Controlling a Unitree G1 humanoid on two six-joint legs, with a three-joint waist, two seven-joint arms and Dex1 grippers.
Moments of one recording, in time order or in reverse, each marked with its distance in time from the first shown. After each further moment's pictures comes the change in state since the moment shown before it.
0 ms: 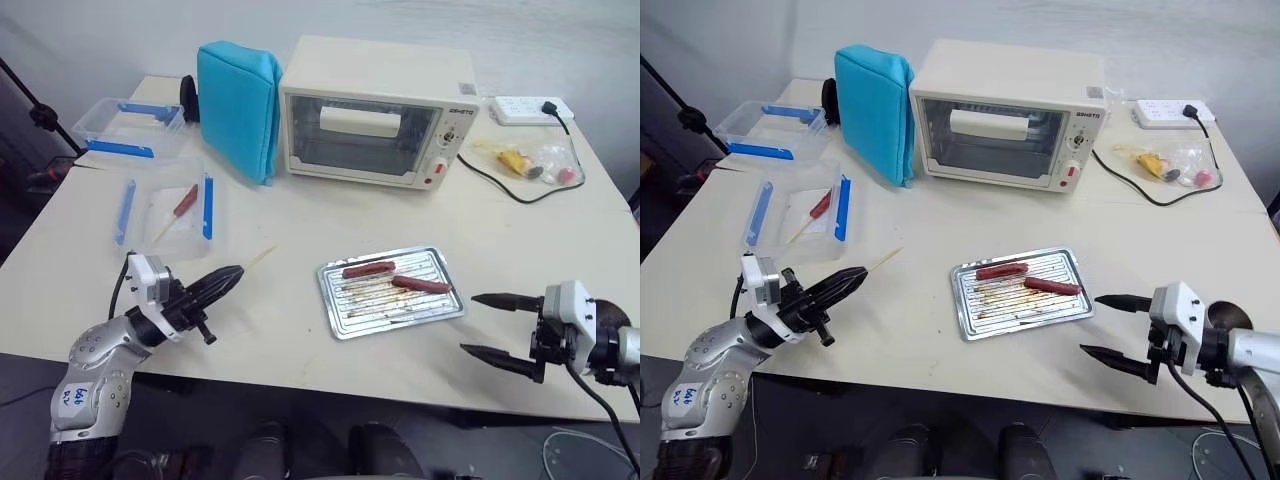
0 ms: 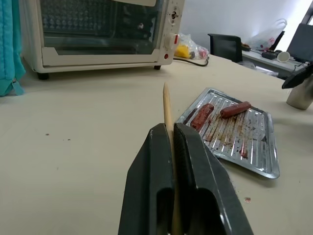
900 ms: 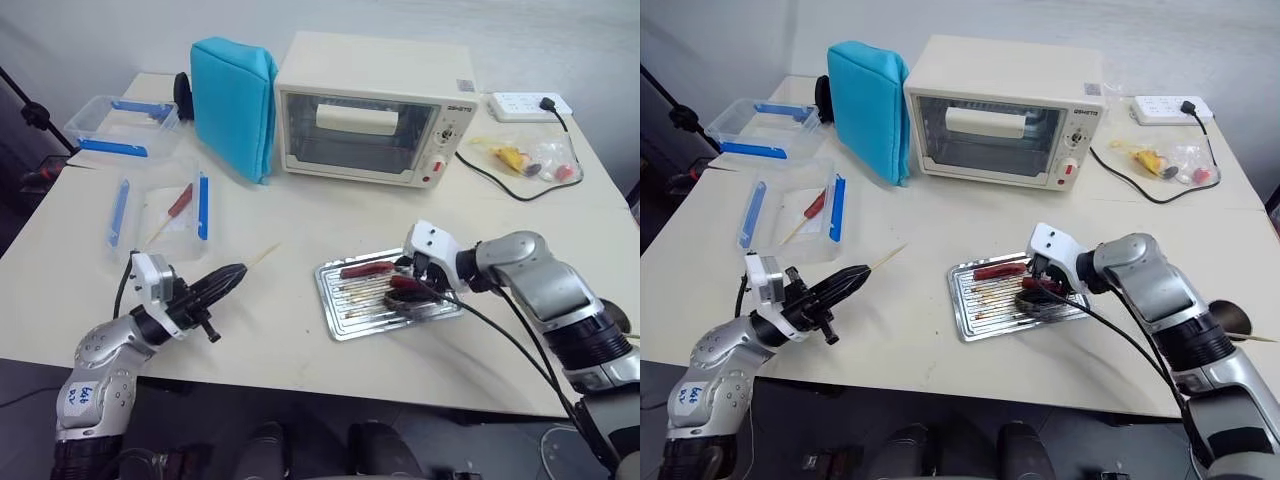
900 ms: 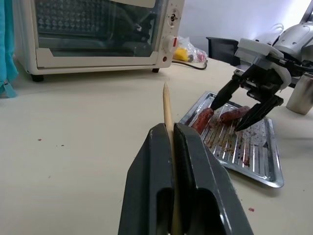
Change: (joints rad) left arm -0.010 -0.024 -0.020 -0.001 0.001 -0.013 0.018; right arm -0.708 0.179 0.620 0.221 -0.381 0.371 -0.121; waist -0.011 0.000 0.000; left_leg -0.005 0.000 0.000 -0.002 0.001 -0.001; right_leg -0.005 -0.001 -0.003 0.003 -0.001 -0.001
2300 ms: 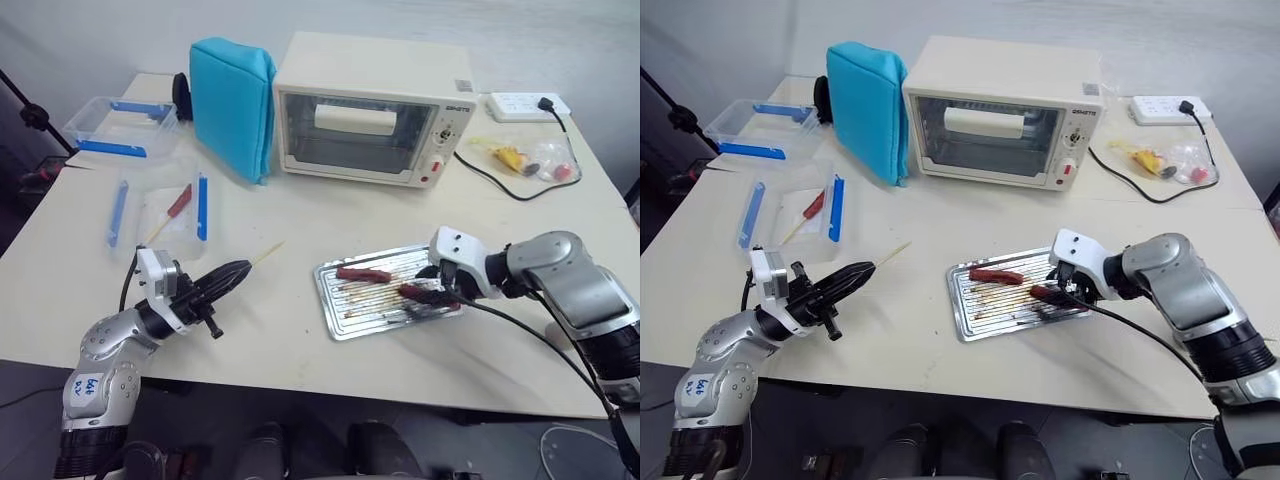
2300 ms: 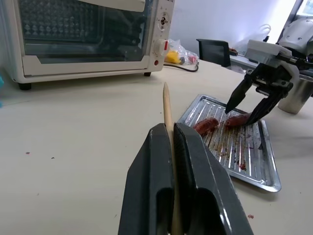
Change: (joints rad) left arm -0.058 0.001 -0.023 0.045 0.009 -0.016 -0.041; right arm 0.089 -0.121 -0.059 -0.084 0.001 0.012 0.088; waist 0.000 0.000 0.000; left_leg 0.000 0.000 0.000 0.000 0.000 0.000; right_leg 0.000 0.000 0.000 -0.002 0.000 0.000
